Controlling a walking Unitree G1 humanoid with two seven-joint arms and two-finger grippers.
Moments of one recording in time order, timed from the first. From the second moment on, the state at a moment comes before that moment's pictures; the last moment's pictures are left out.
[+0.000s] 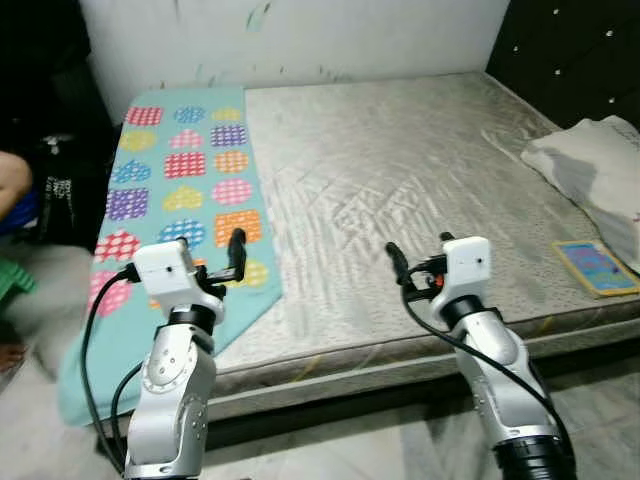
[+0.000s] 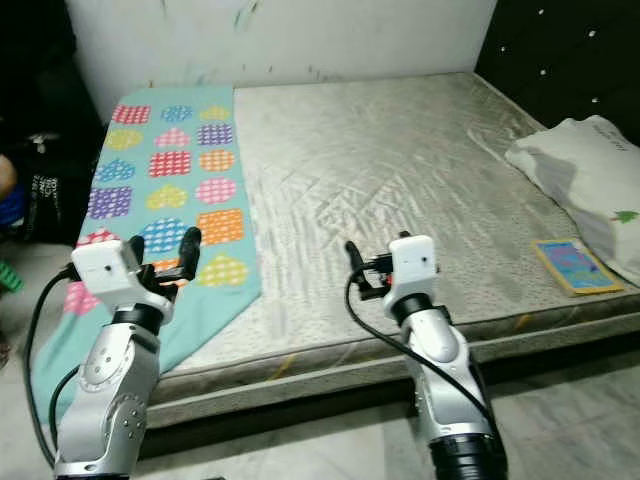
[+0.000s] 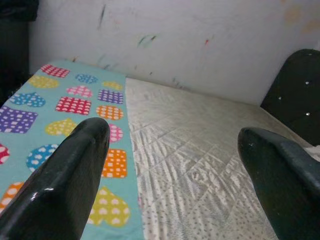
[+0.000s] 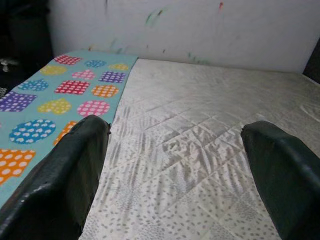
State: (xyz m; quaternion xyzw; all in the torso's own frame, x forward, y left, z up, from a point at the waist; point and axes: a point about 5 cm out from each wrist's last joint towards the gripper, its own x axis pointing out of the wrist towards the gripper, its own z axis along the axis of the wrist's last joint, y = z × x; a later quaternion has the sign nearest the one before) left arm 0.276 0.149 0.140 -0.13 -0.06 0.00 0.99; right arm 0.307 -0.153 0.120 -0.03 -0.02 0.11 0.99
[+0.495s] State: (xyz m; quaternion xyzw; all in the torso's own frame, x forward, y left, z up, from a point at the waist) left arm 0.276 0.153 0.140 -0.12 -0.07 -0.01 0.99; right arm 0.306 -0.145 0.119 -0.02 -0.03 0.12 0.99
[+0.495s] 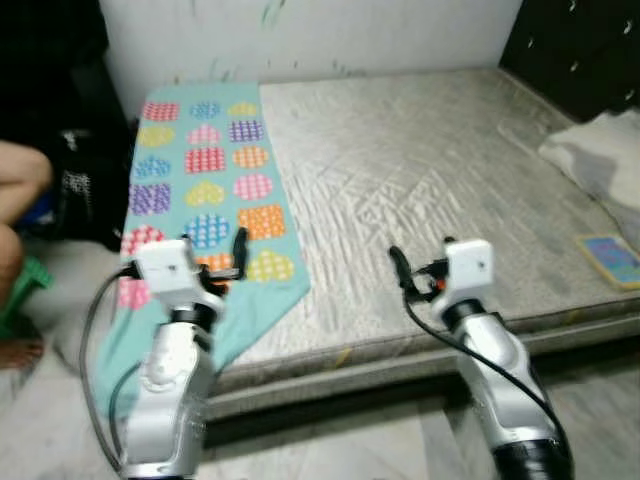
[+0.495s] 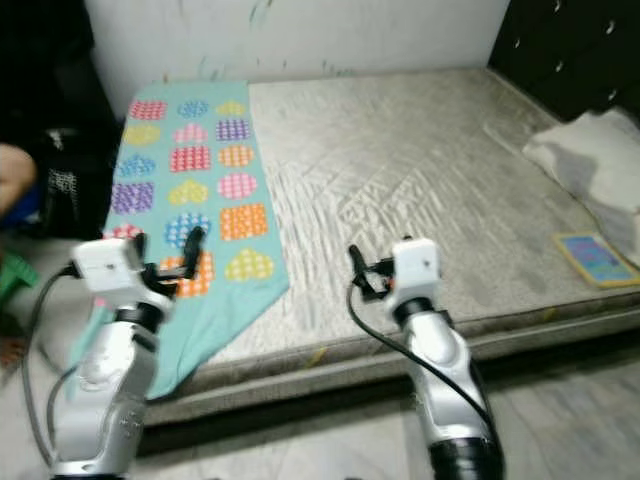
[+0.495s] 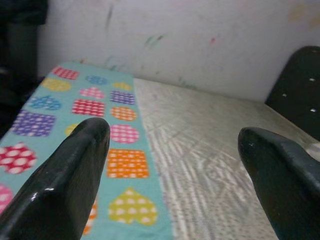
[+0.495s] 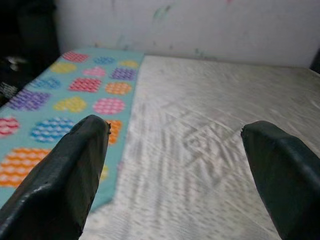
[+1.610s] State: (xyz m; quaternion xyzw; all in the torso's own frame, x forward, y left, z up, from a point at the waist) left arm 0.279 0.146 0.144 -0.13 -0.07 -0.01 0.99; right arm 0.310 -0.157 0.120 -0.04 -0.03 0.11 0.99
